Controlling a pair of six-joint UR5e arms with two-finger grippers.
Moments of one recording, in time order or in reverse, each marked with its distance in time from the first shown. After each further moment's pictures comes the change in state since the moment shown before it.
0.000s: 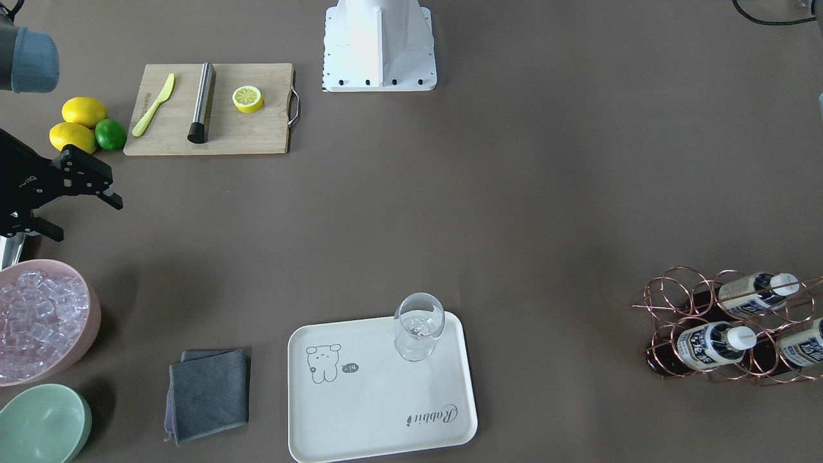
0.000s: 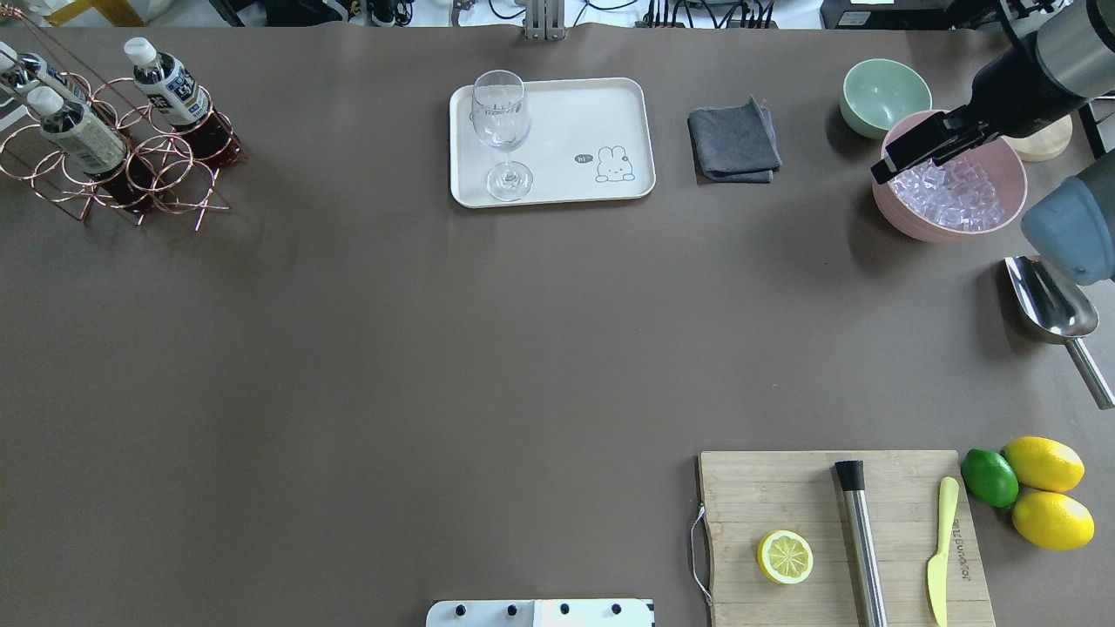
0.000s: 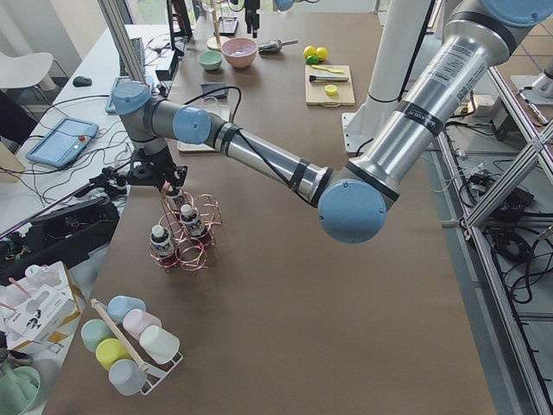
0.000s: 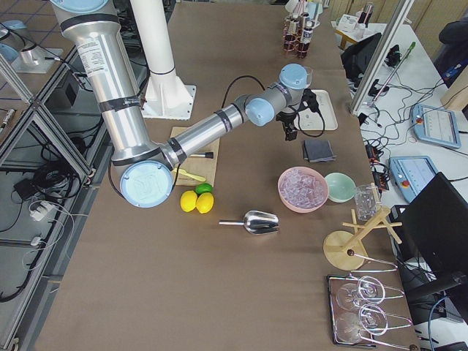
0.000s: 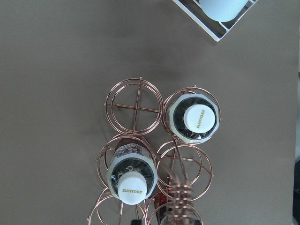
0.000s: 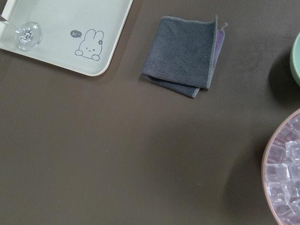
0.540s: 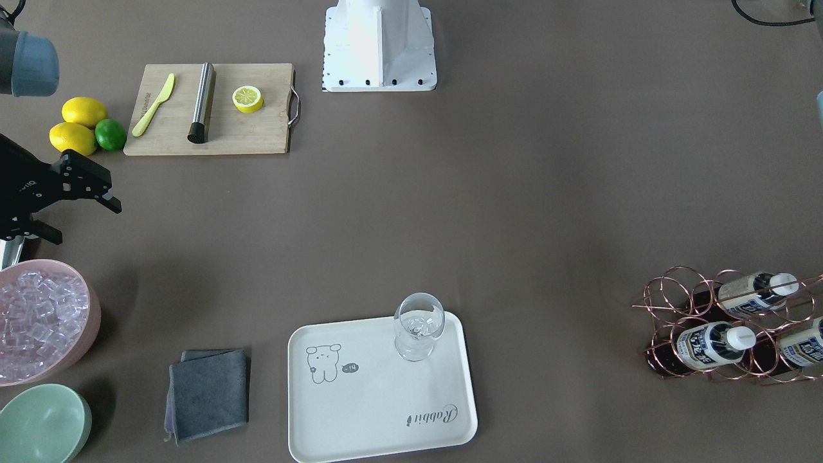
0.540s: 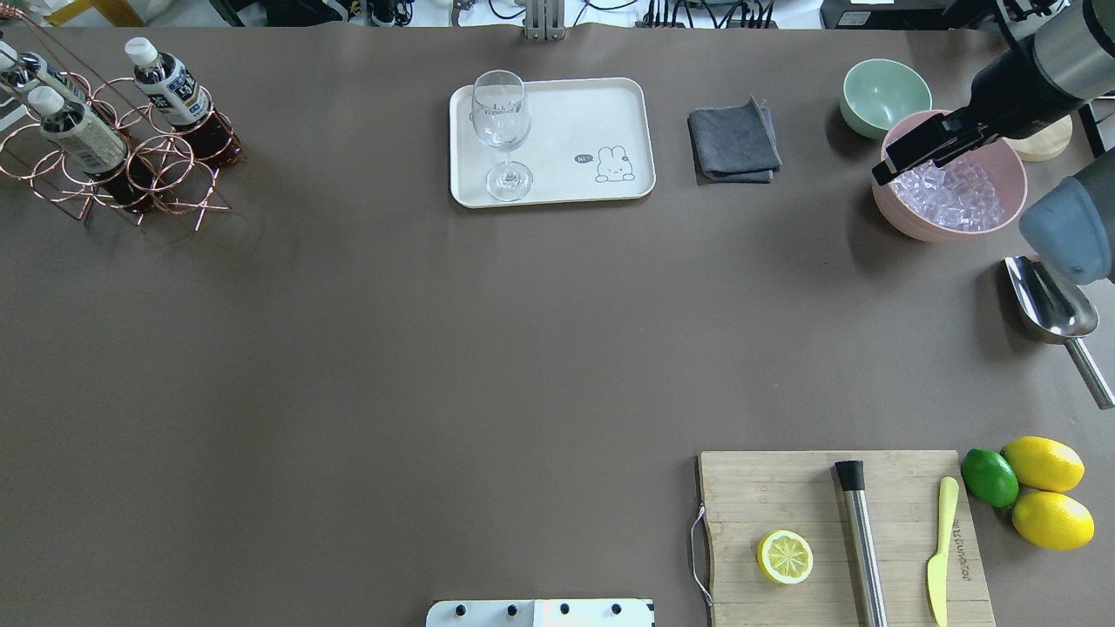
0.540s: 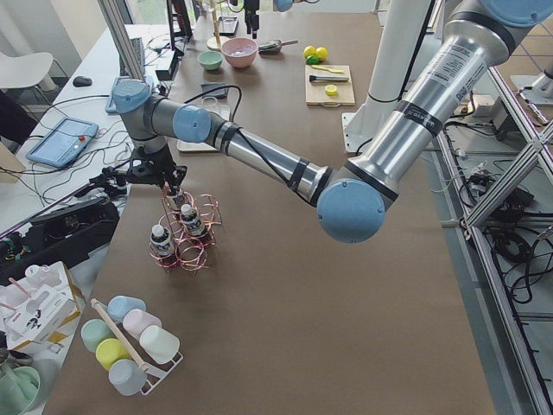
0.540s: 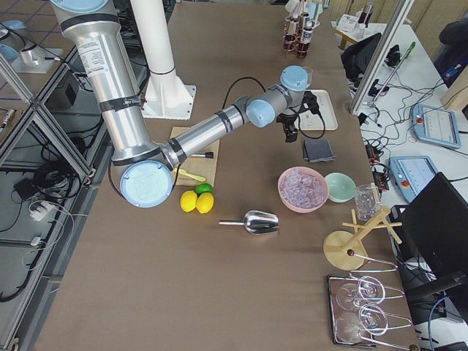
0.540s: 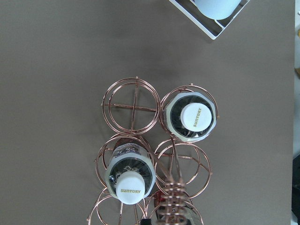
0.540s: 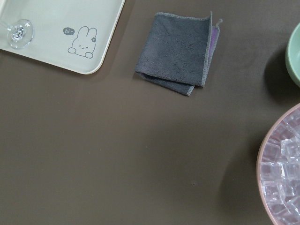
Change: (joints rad) left arm 0.002 -0.004 -0.003 0.002 0.004 0.016; right arm -0.001 0.000 -0.012 0.001 -0.003 -0.003
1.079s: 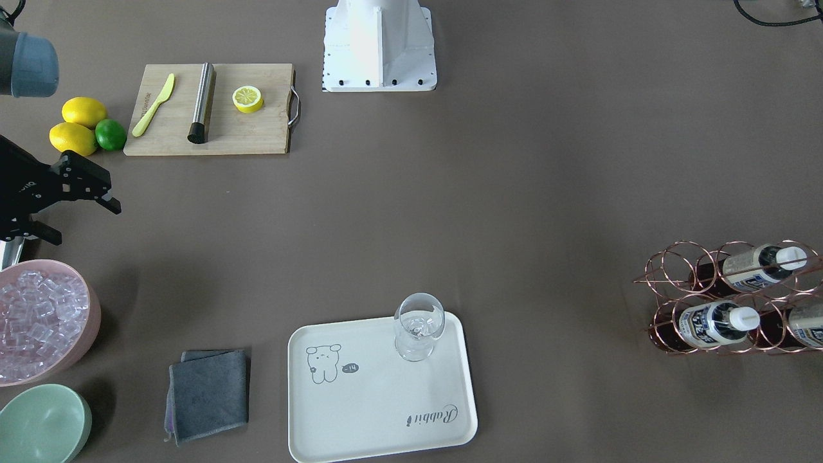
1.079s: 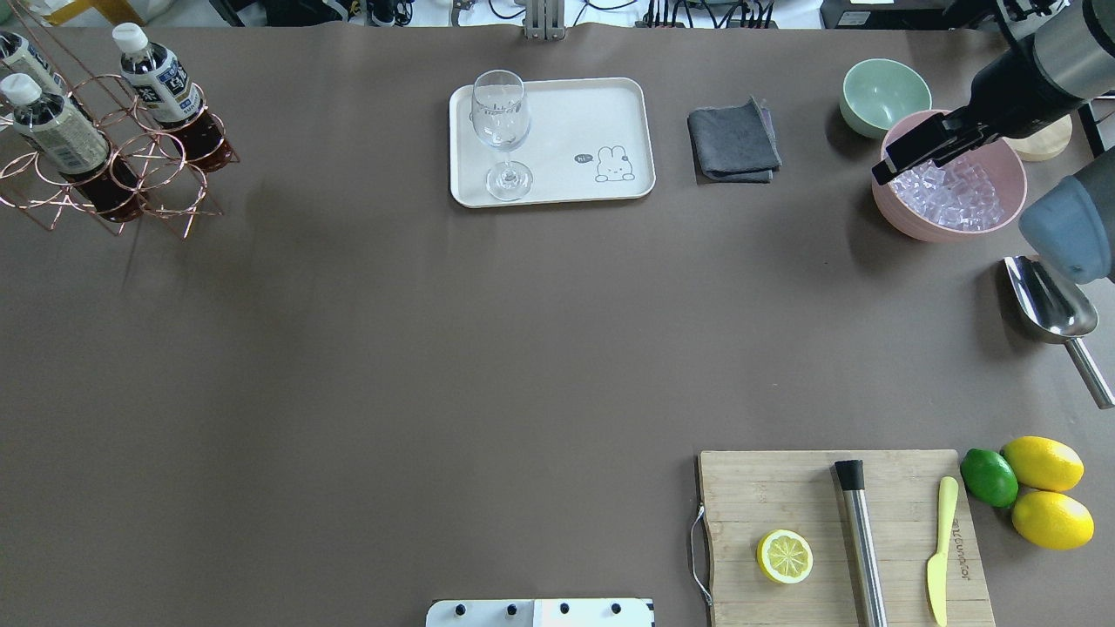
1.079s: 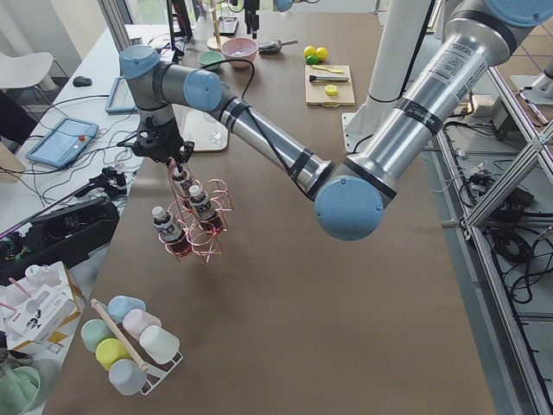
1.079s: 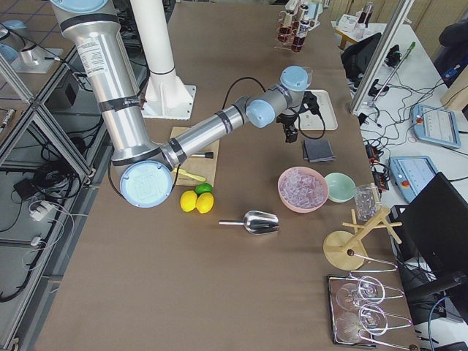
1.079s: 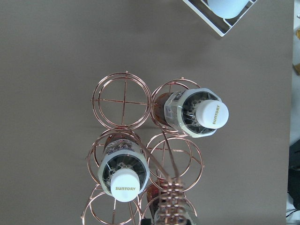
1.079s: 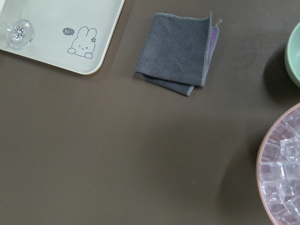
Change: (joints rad) left arm -0.018 -0.022 -0.174 0.217 0.002 0.000; right arm 0.001 0.000 -0.001 0.000 0.000 0.000
